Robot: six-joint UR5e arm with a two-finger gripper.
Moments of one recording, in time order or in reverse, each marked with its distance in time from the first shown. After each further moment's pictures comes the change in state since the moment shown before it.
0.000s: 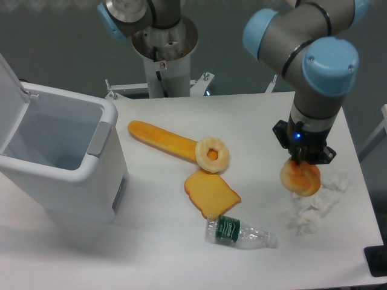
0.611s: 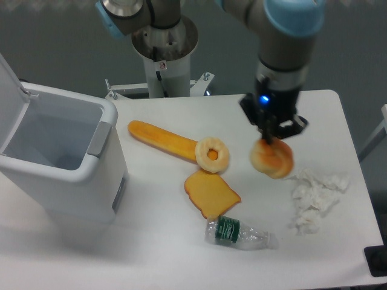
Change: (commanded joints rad) arm -0.135 0.270 -0.097 -0.055 -0.205 -0.255
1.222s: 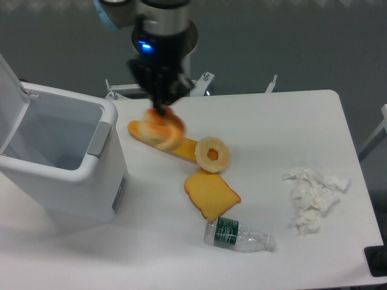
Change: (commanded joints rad) arm -0.327 0.094 -0.072 0.008 -0.051 -0.281
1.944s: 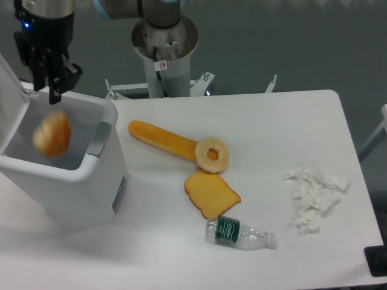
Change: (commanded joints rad) arm -0.108 0.028 -0.017 0.041 -0.108 -0.091
